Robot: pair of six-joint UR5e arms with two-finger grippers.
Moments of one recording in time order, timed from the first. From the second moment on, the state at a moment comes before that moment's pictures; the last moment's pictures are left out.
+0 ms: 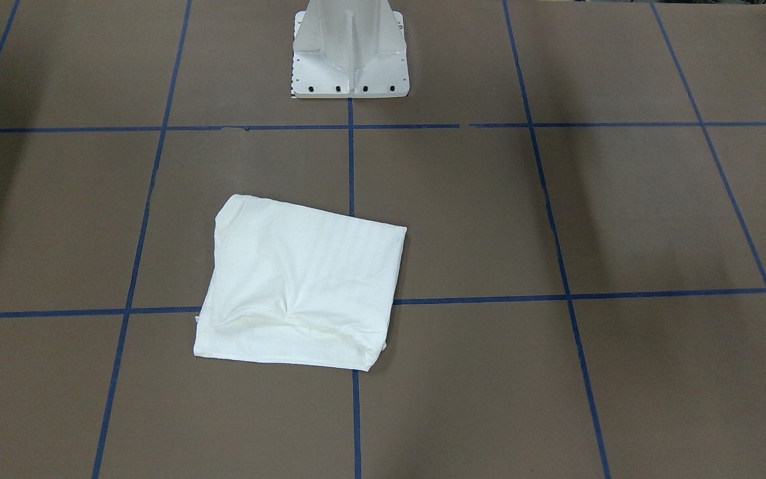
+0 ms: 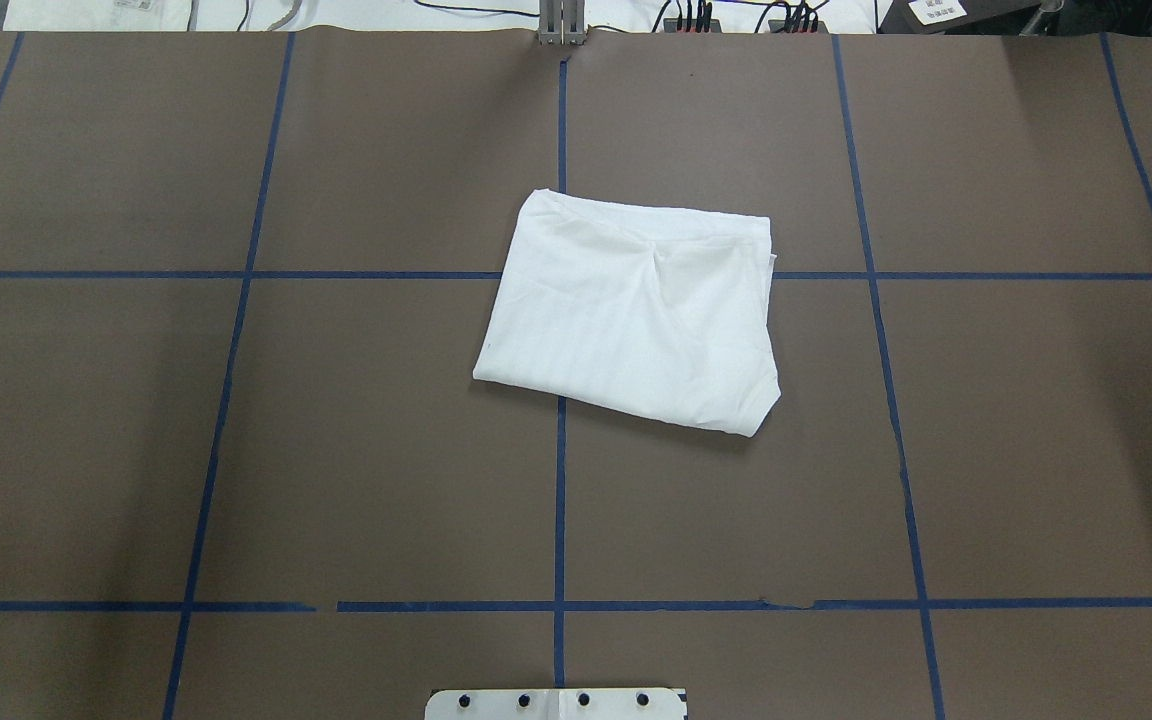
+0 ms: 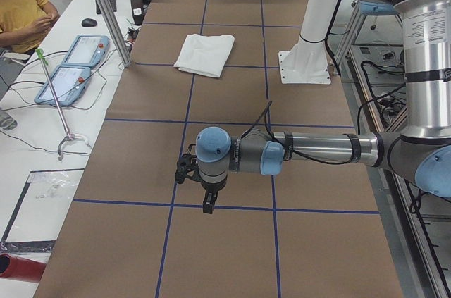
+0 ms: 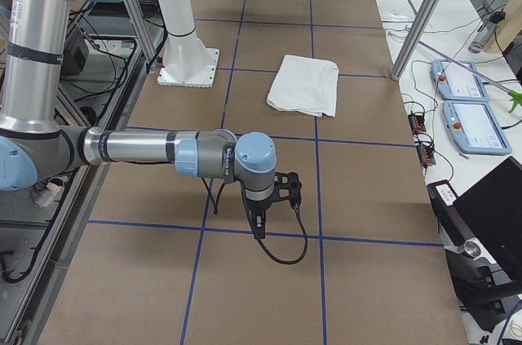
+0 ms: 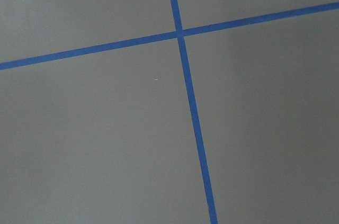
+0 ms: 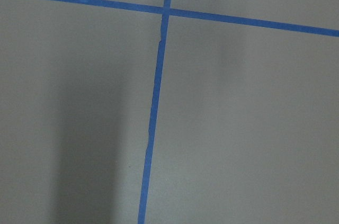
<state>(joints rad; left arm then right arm) -1.57 -1.40 -1.75 -1.64 -2.36 0.13 1.62 -1.81 1.86 -1.63 2.30 -0.14</state>
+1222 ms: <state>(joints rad) -1.57 -1.40 -1.75 -1.64 -2.36 0.13 1.62 -1.81 1.86 -1.63 2.29 -0.14</state>
